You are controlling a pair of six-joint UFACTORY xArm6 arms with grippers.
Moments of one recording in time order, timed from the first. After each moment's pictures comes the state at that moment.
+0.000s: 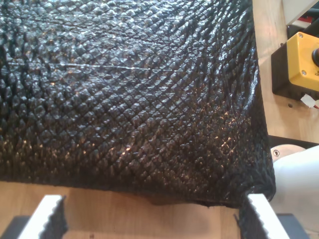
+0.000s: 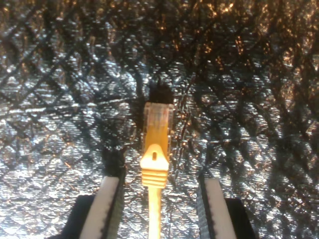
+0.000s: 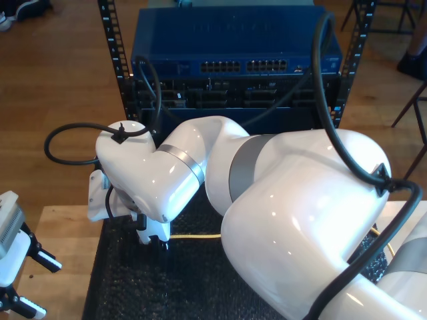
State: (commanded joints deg) left arm 36.6 -15.6 -41.4 -22.7 92.2 -237.5; right arm 48.7 24.6 -77.6 -9.9 53.2 -41.8
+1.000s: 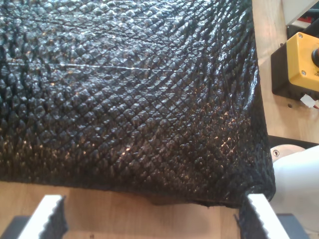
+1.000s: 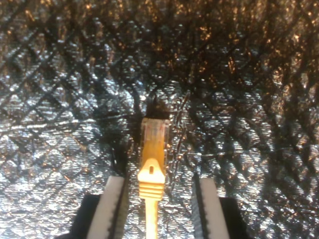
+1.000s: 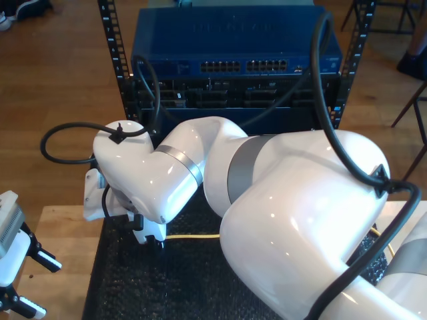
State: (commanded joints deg) left arm 36.6 -15.6 -41.4 -22.7 92.2 -237.5; right arm 49.1 24.6 -77.8 -9.5 52.1 -41.9
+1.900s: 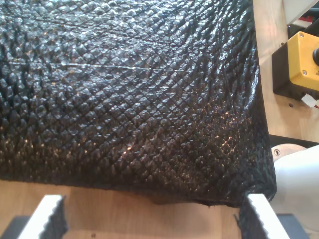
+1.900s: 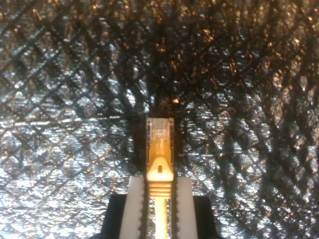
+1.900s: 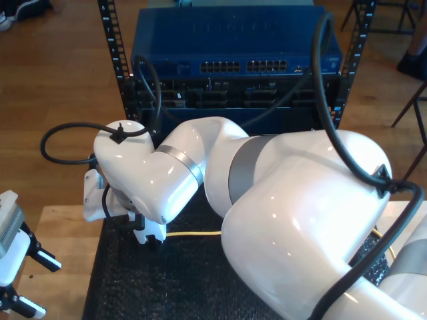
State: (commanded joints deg) left arm 36.6 -15.6 -41.6 -22.7 92.2 -237.6; right arm 48.9 23.4 -77.2 -9.2 51.9 -44.0
